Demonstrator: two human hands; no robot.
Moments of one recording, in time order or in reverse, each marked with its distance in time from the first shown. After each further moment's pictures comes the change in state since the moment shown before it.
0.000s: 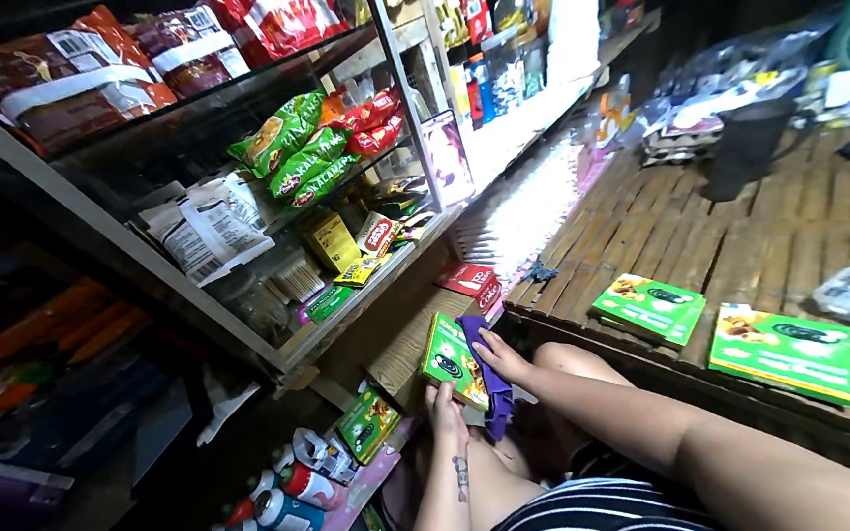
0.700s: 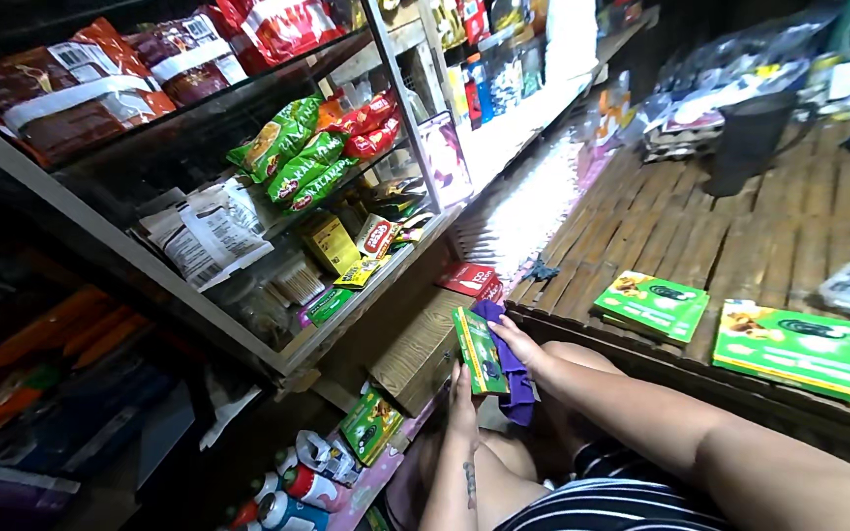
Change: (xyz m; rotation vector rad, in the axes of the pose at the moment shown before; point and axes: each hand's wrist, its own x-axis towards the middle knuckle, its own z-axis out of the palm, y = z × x) left_hand -0.013 0.007 0.006 0.269 -0.441 -0.025; right_hand -0.001 -0.015 -0.019 0.768 0.191 0.292
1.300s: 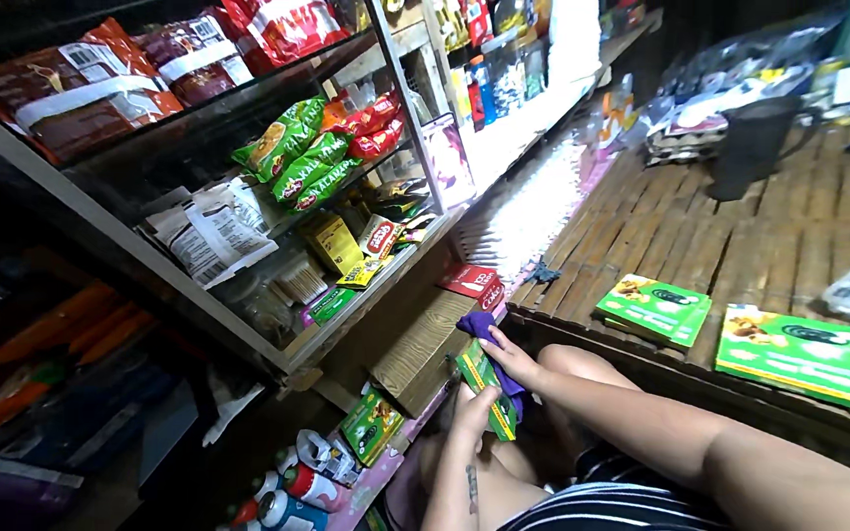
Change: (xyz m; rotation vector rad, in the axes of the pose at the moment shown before) left_hand -0.006 0.016 0.011 0.179 -0.005 -0.172; right_hand -0.014 0.010 0.004 -0.407 -0.194 -0.235
